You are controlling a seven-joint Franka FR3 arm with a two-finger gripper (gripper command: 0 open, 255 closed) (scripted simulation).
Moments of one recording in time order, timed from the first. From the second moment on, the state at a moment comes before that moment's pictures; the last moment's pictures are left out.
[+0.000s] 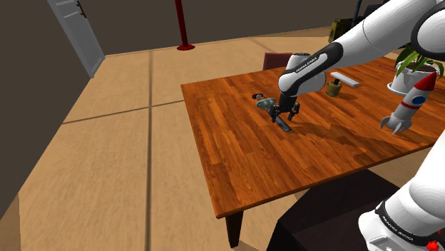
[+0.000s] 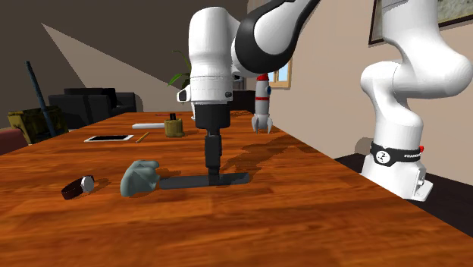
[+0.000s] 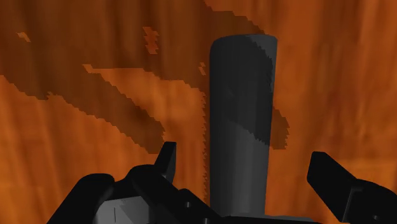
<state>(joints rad) -0.17 0.24 -0.05 -2.21 0.15 2.45 0.10</state>
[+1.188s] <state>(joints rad) -0.17 0.21 -0.05 -2.20 0.14 2.42 0.10</state>
